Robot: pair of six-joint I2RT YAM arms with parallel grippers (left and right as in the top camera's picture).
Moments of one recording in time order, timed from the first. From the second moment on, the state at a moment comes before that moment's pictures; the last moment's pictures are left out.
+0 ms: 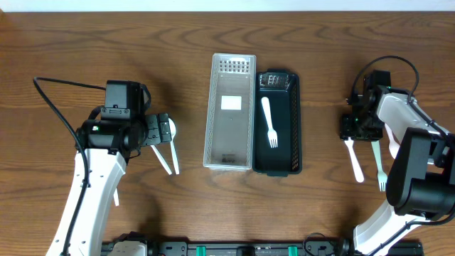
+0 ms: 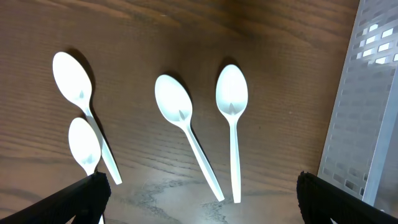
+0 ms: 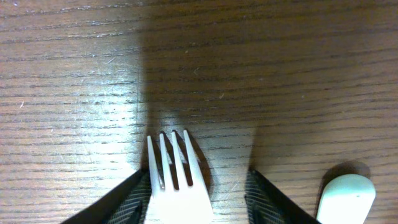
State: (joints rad) left arm -0.07 1.26 1.05 -0.94 -0.06 -0.20; right arm -0.16 1.90 1.15 -0.80 0.02 -0.07
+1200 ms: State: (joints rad) left arm -0.07 1.26 1.05 -0.94 -0.06 -0.20; right arm -0.11 1.96 1.45 -1.19 0.02 0.06
